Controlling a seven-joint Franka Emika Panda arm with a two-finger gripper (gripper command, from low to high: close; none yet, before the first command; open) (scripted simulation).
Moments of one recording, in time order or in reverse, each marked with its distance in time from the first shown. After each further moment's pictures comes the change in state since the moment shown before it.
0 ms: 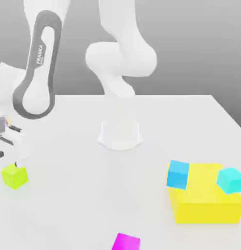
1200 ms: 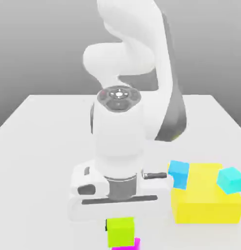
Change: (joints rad) arm 0.534 0.060 0.335 0.298 -0.322 -0.206 0.490
